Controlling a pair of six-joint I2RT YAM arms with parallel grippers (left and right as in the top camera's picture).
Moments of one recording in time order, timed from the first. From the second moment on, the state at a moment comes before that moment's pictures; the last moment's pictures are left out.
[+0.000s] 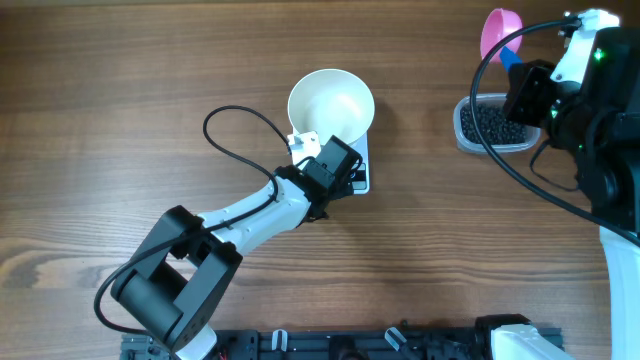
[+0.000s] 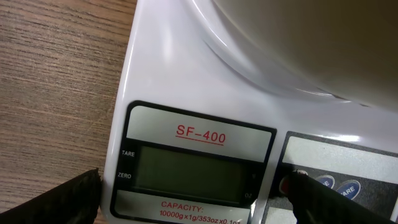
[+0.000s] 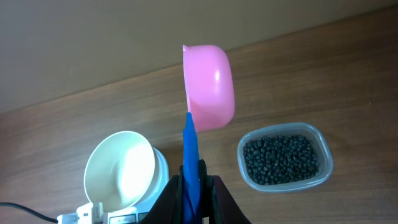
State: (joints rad) left arm -0.71 1.79 0.98 -0.38 -0.29 -0.87; right arm 0.07 1.26 1.65 -1.03 -0.01 0.31
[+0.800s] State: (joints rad) left arm -0.71 1.80 0.99 -0.42 -0.29 -0.87; right arm 0.07 1.26 1.65 -1.03 -0.01 0.31
